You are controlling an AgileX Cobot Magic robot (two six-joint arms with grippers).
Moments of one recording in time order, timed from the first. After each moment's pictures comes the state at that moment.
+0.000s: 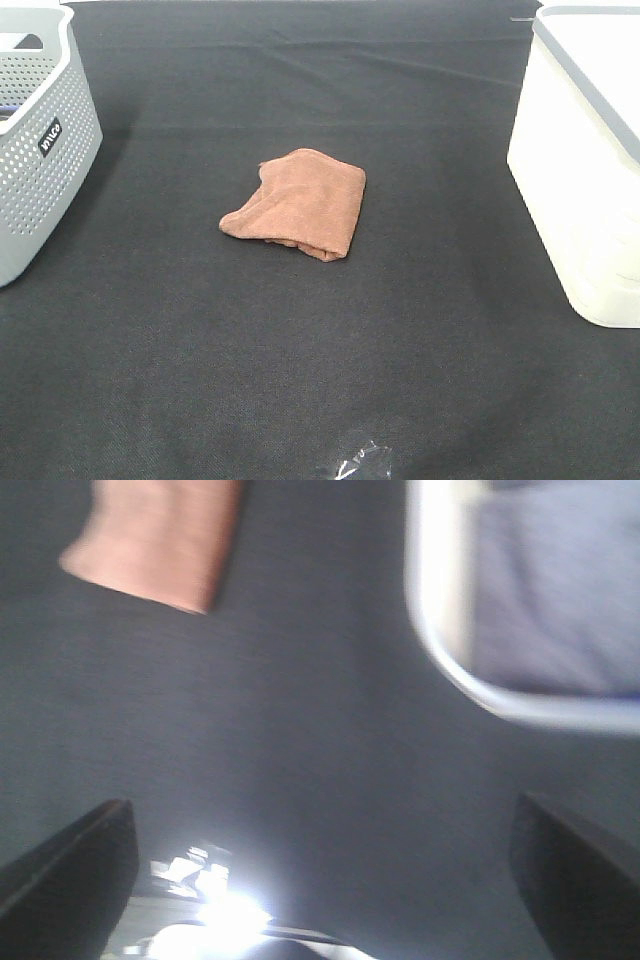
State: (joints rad) left arm -0.01 -0.01 -0.50 -0.01 1.04 0.04; right arm -0.01 1.10 -1.12 0.32 1.18 -0.09
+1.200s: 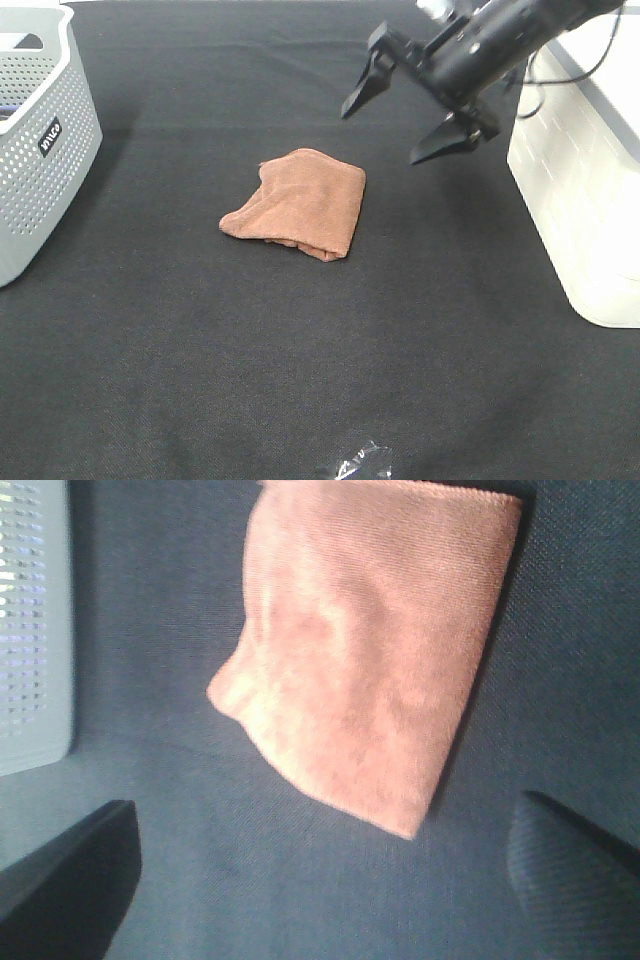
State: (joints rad) left arm -0.01 -0.01 -0.50 -0.01 1.04 0.04; right arm 0.28 2.12 -1.63 0.68 0.89 -0.11
